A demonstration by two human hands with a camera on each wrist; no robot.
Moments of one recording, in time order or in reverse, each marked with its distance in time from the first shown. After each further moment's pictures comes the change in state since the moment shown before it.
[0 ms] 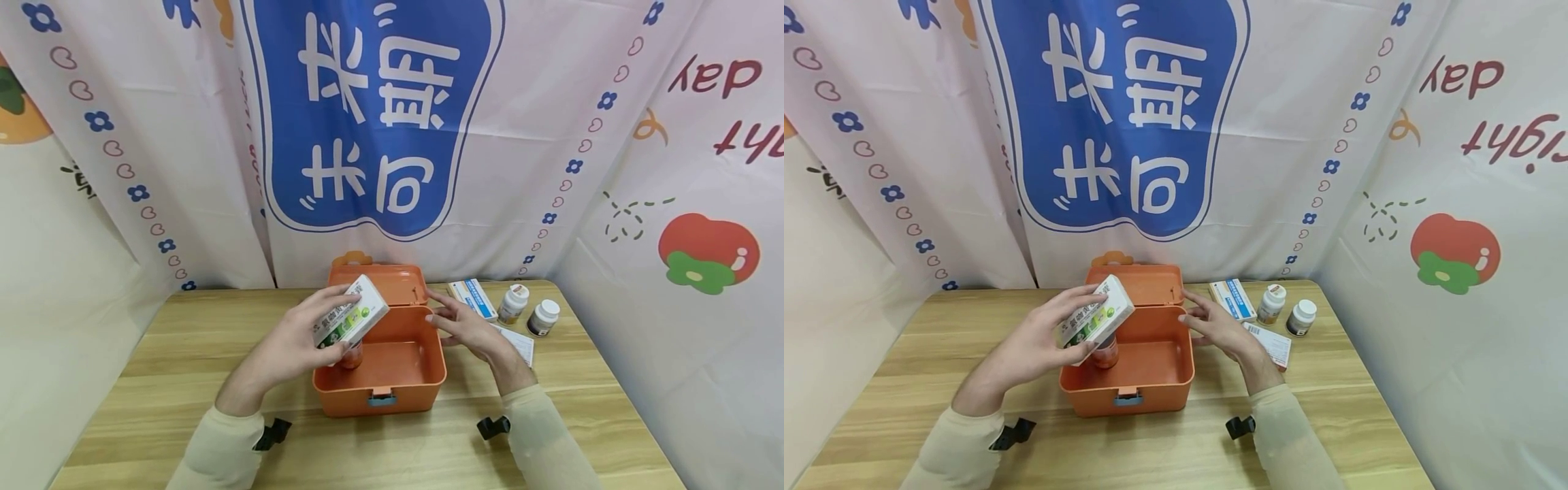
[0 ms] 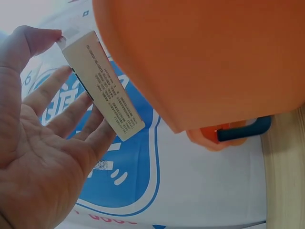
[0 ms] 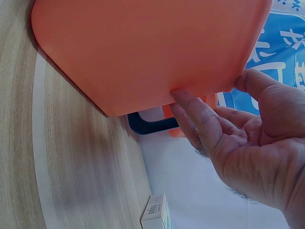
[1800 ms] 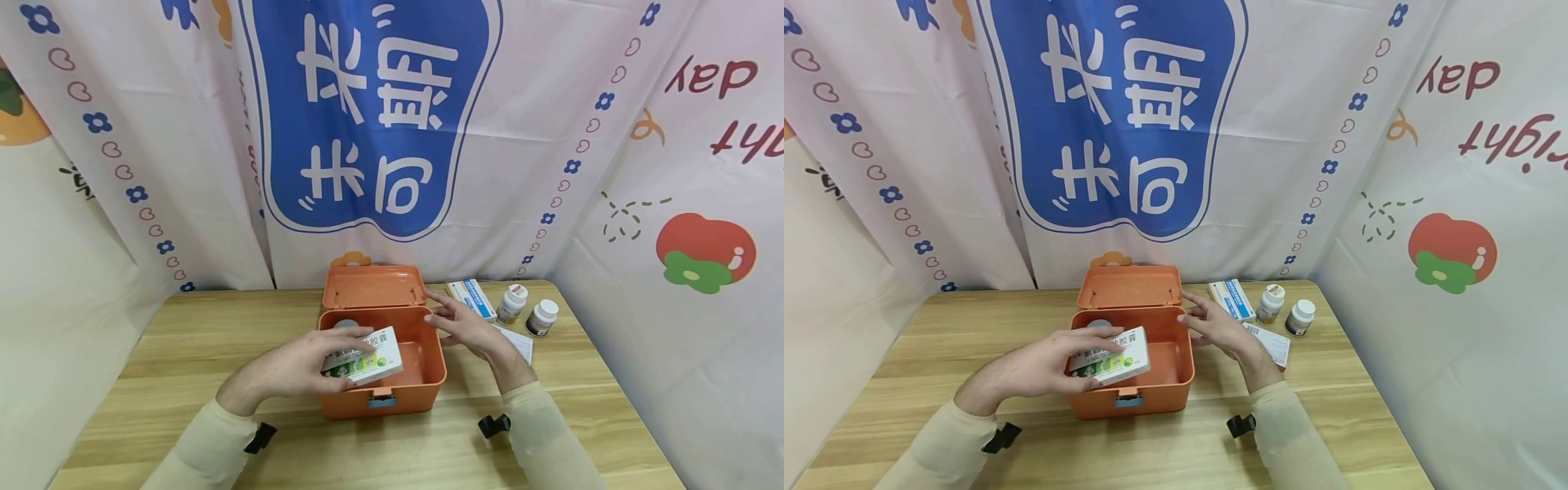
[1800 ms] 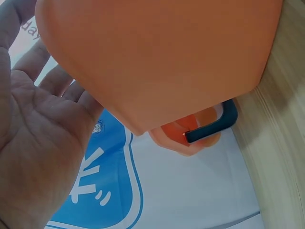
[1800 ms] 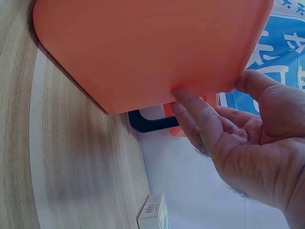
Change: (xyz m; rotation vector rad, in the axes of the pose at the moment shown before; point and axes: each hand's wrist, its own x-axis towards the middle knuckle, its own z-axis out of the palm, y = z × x) left_hand -0.003 -0.011 0.012 0.051 -0.417 0.064; right_hand 0.001 -0.003 -0.001 -0.039 0.002 0.017
